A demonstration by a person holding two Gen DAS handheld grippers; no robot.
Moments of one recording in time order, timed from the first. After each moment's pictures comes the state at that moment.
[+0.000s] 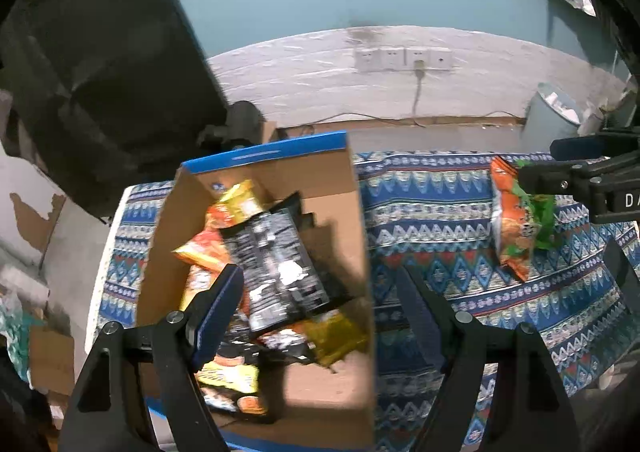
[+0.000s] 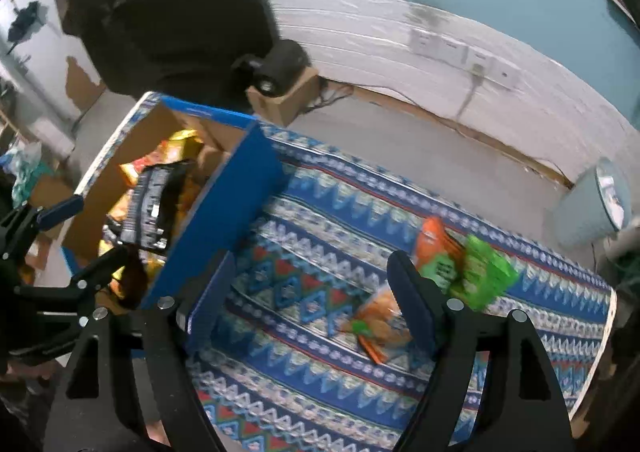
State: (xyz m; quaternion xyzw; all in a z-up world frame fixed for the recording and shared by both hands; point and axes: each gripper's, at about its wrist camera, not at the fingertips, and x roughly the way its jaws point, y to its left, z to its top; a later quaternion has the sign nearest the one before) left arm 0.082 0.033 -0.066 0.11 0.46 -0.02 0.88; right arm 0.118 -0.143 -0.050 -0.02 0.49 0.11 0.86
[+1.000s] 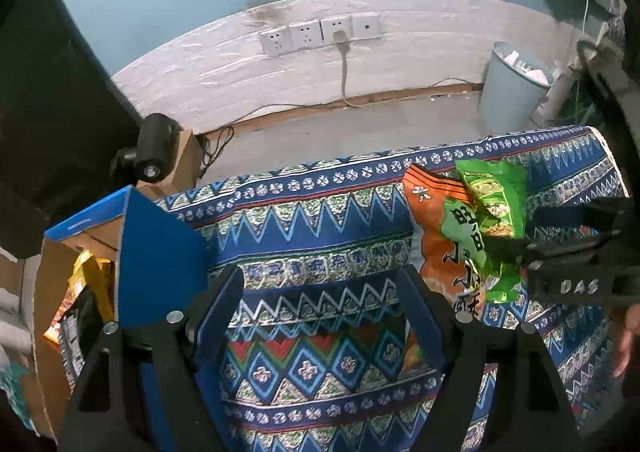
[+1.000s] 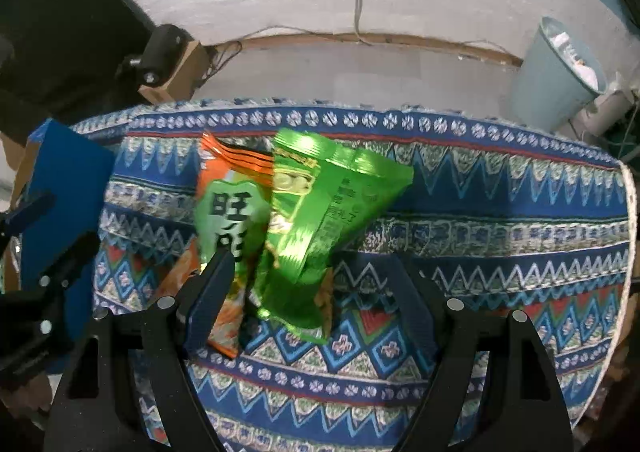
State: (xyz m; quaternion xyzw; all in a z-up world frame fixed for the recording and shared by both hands) left arm 0.163 -0.113 -0.137 0.14 0.50 -0.10 0.85; right arm 0.136 -0.299 -0.161 0.10 0.56 -0.01 0.82
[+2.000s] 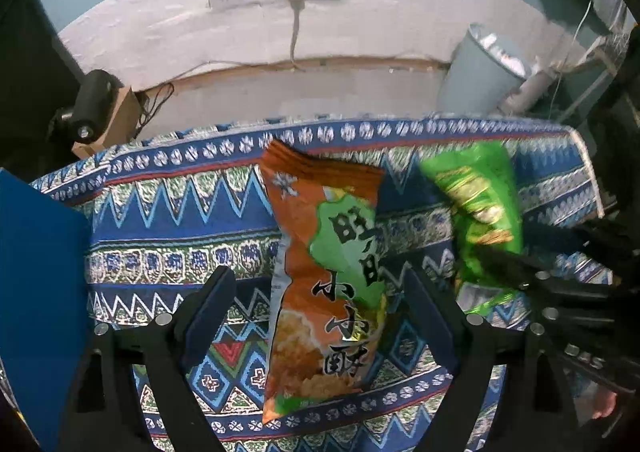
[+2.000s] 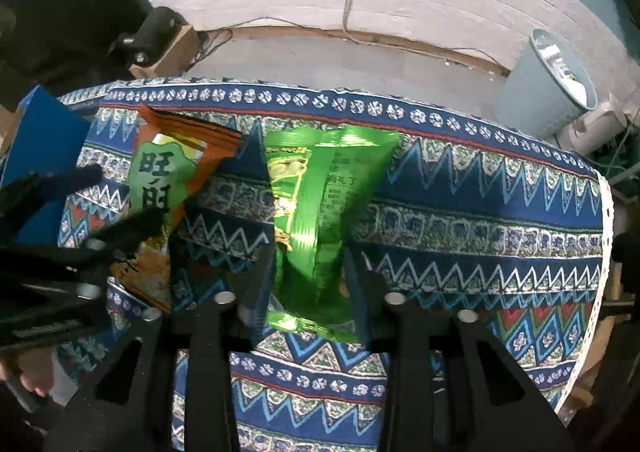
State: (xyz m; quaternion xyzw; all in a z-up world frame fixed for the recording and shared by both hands) left arm 0.179 -0.180 -0.188 0.08 0.58 -0.15 0.80; right arm 0.114 -0.332 -0.158 0.05 0.57 -0.01 0.82
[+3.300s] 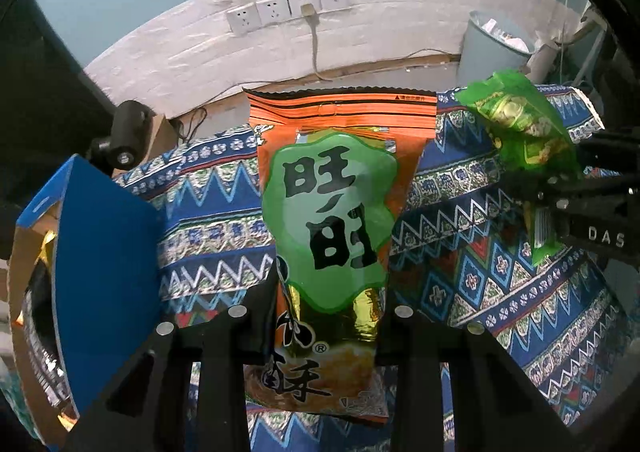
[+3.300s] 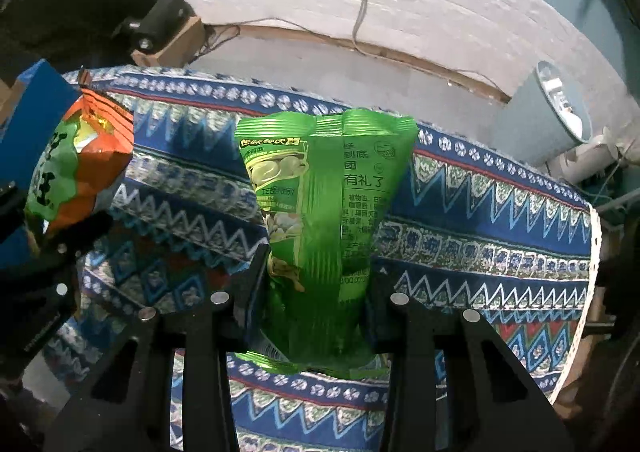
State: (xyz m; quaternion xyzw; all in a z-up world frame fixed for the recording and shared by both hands) left arm 0.137 -0.135 -0.164 0.15 0.53 -0.14 0.83; right arm 0.117 -0.295 -0.152 -0.01 0.56 -0.01 0.83
